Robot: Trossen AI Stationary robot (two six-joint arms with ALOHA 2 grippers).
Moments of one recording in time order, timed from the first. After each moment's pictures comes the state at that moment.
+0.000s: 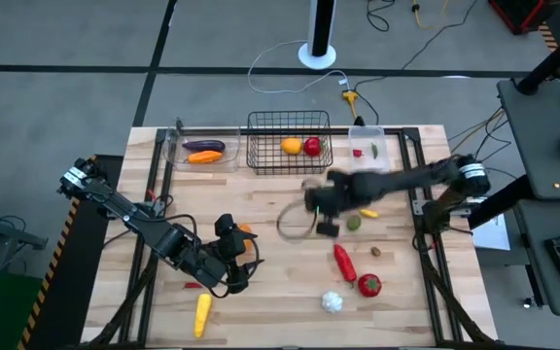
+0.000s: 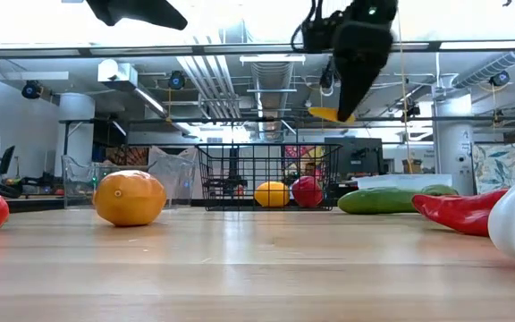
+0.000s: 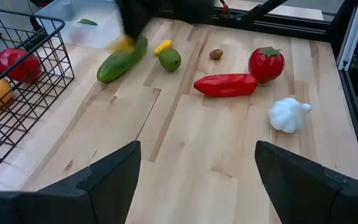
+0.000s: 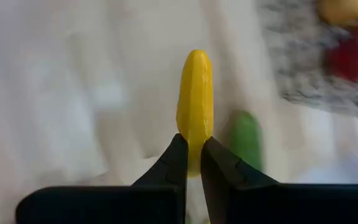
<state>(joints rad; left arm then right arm) -0.58 1.42 1.06 -0.38 -0.70 -0.58 0.04 1.66 1.38 -1.02 0.25 0.25</state>
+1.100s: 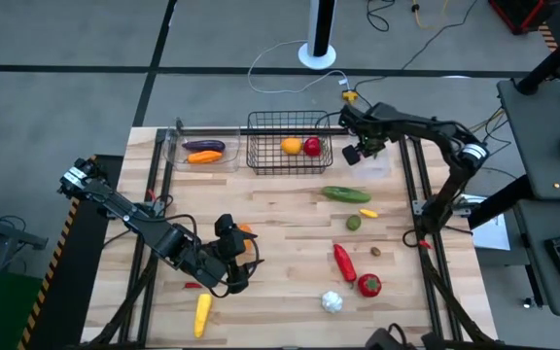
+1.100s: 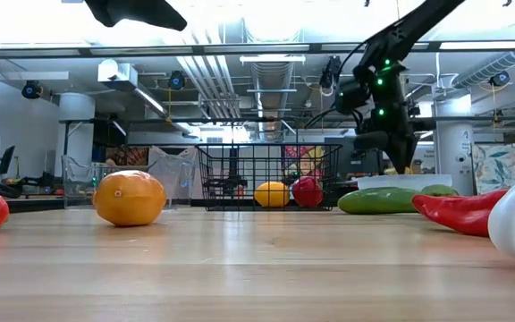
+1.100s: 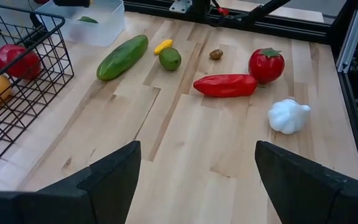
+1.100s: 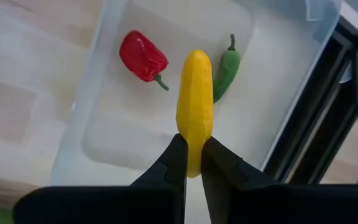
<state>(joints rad) -0.58 1.42 1.06 -0.38 -0.70 -0.60 -0.77 1.71 1.23 -1.10 0.27 0.38</state>
